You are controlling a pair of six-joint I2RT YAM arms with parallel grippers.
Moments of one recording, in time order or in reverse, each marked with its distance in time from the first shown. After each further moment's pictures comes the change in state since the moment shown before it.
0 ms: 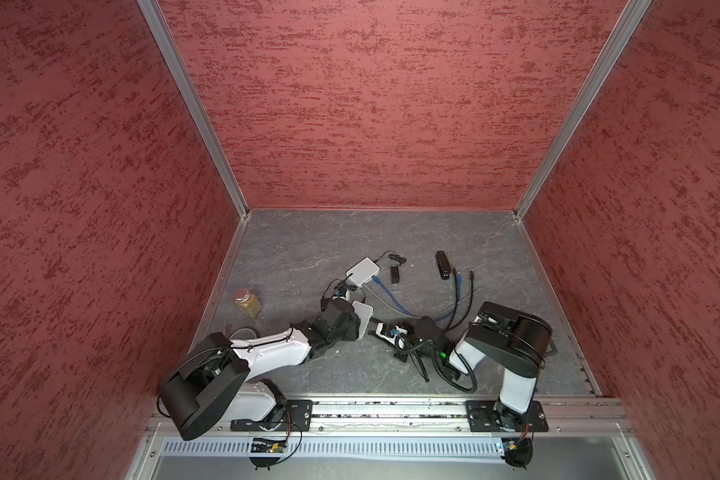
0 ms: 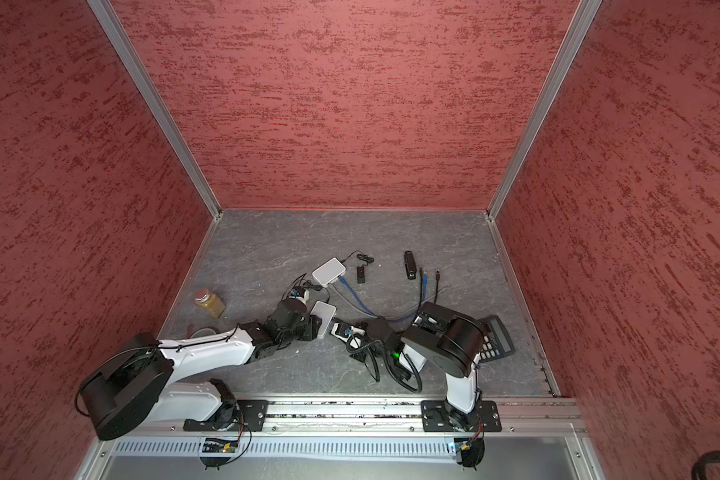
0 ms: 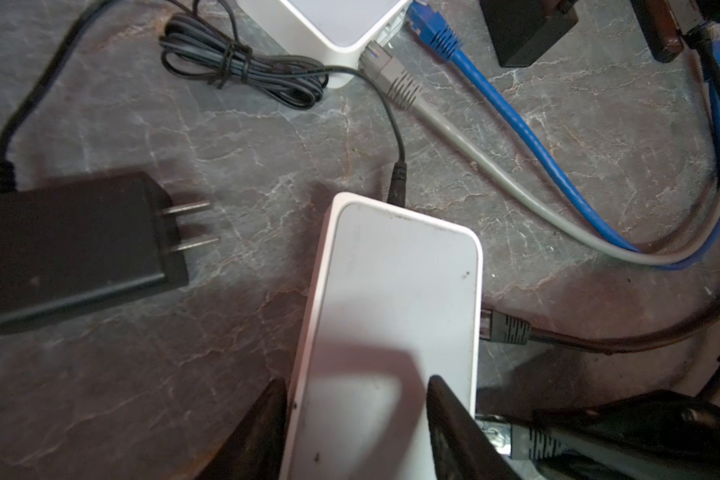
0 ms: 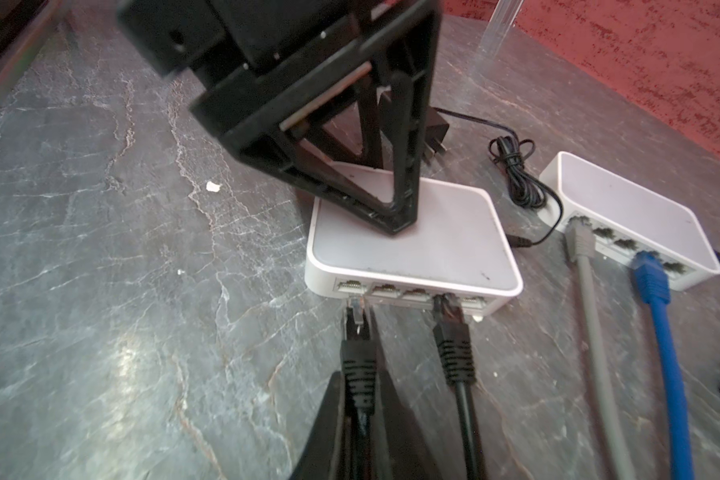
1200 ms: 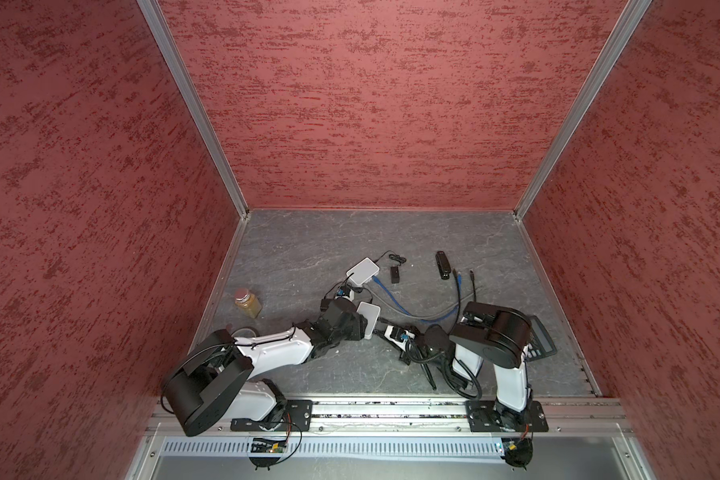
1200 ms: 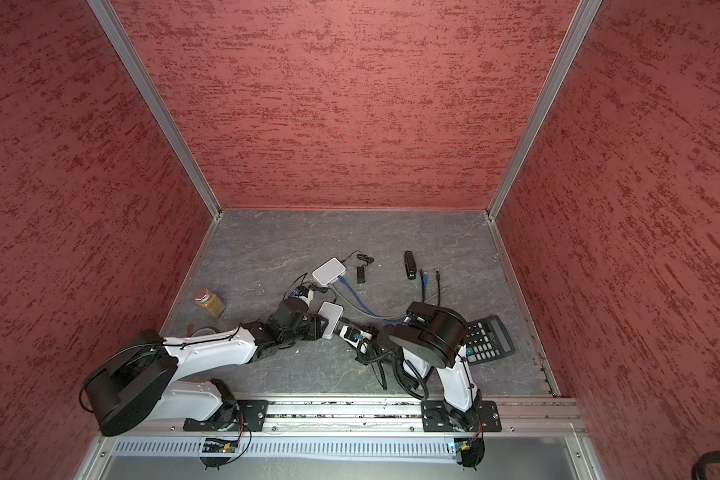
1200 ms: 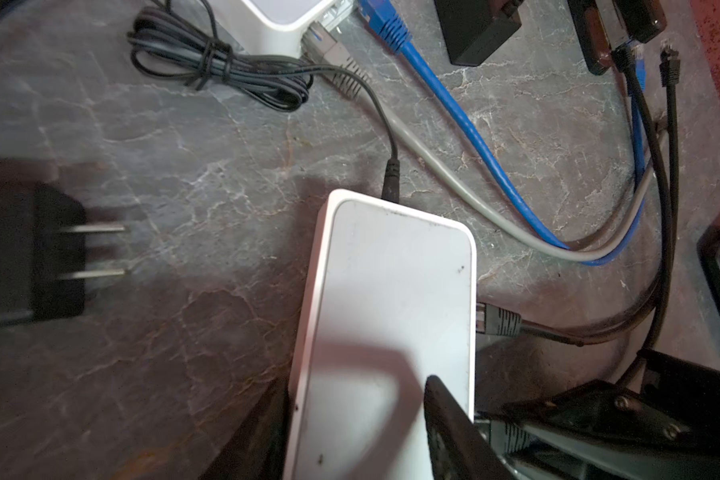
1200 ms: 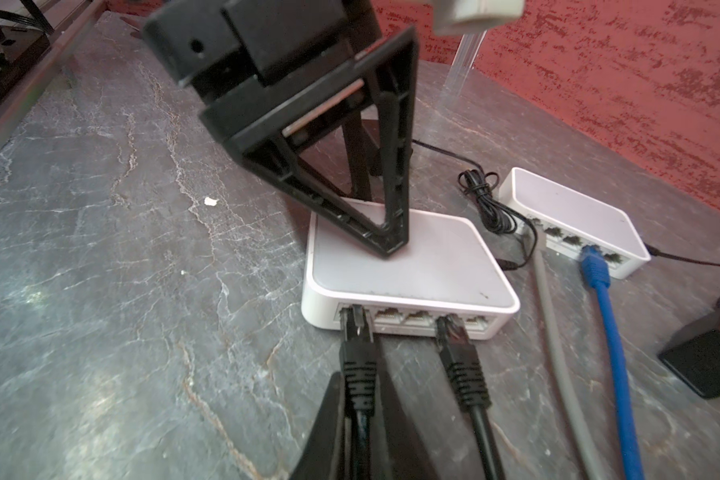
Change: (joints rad) left arm -0.017 0.024 0.008 0.061 0.102 -0.088; right arm 0.001 0.119 -0.100 0.339 0.040 0.036
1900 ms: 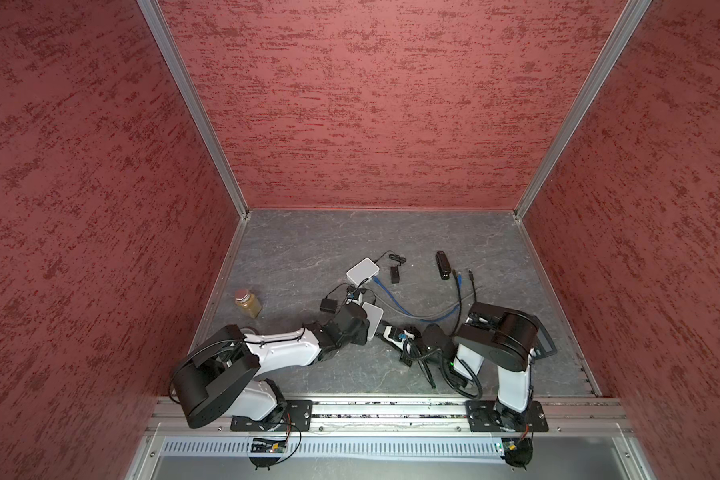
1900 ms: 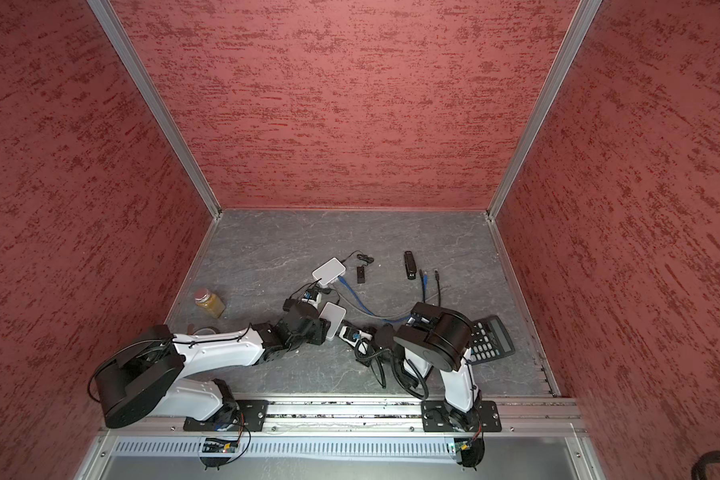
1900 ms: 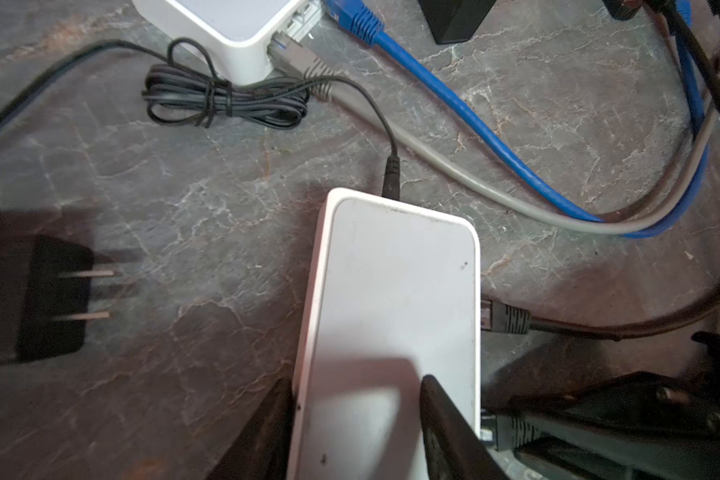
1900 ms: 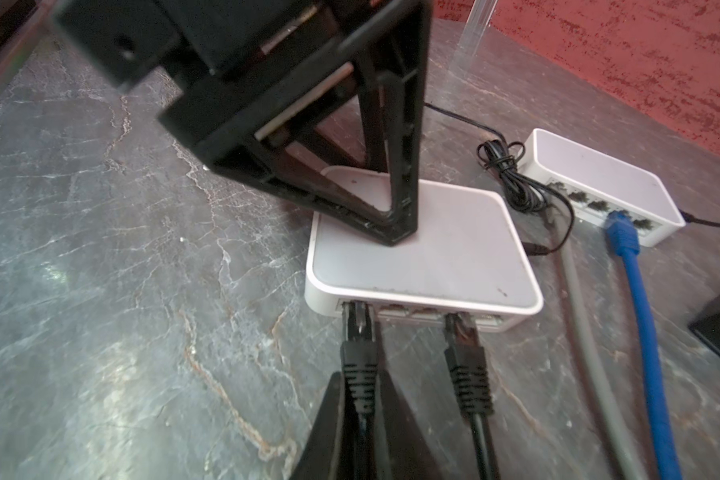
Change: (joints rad) left arm -0.103 0.050 0.038 -0.021 -0.151 0.099; right arm 0.000 -0.050 0.013 -0.151 -0.007 -0.006
